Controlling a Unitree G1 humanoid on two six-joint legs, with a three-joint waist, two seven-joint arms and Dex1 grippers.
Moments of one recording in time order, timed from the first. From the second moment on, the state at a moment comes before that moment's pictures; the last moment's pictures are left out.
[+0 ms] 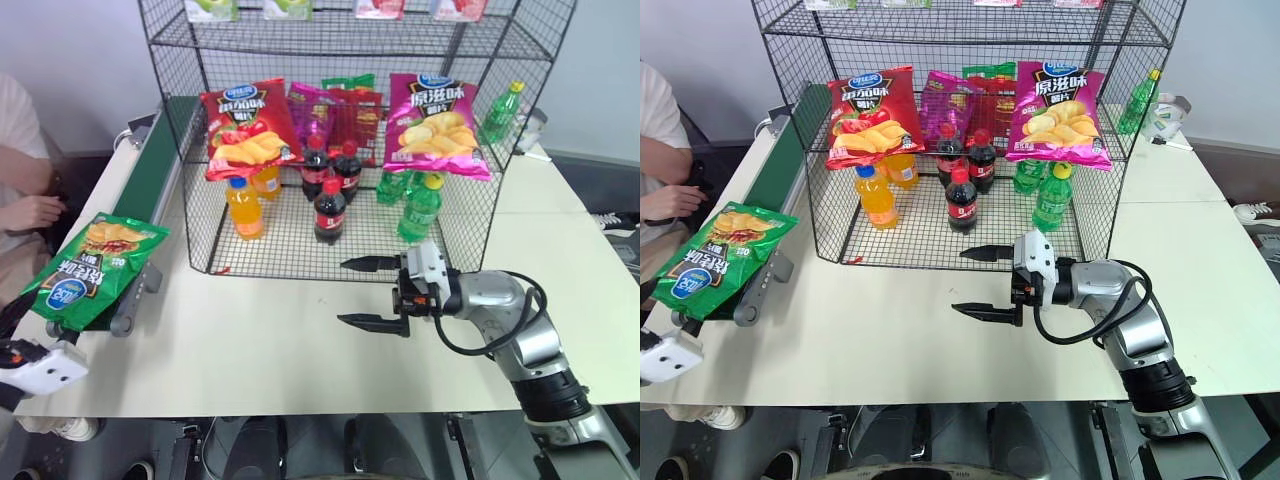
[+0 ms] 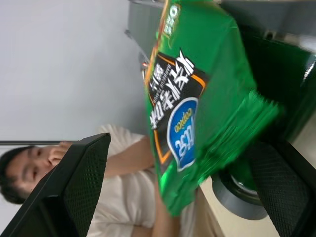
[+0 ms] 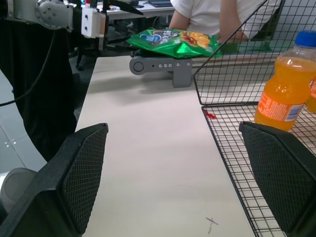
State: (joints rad) left arm 0.35 0.87 0.47 0.34 0.53 -0.64 0.05; right arm -0.30 -0.54 0.13 -0.16 0.45 0.21 1.18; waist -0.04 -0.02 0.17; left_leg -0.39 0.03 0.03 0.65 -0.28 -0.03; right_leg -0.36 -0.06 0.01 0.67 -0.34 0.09
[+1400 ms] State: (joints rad) left arm 0.52 0.96 0.57 -0.20 -0.80 -0.25 -0.85; right arm -0.32 -0.54 0.09 -0.13 0.47 0.20 1.15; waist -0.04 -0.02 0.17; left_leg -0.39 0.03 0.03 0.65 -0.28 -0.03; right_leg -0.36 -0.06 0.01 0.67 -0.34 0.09
